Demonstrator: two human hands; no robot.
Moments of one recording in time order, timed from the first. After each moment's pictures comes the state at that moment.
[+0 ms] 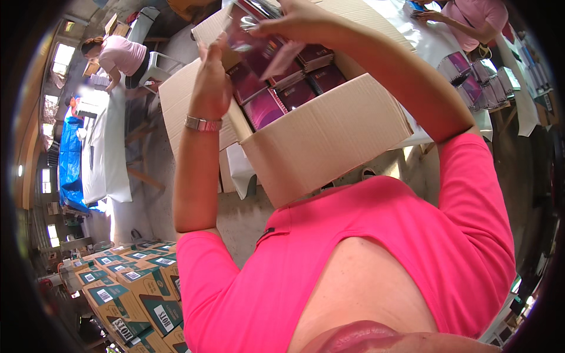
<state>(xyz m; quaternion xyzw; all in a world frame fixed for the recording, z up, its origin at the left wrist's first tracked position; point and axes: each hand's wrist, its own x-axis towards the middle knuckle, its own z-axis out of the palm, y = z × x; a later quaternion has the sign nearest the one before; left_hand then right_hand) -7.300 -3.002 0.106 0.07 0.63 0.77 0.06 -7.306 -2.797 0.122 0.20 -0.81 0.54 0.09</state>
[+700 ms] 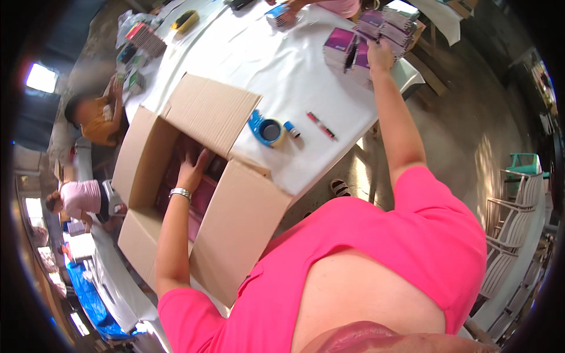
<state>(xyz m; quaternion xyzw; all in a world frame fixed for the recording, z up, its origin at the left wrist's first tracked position) -7.372 -2.851 -0.010 0.26 0.91 0.25 0.22 -7.142 -2.325 -0.072 -0.52 -0.63 0.30 0.49</state>
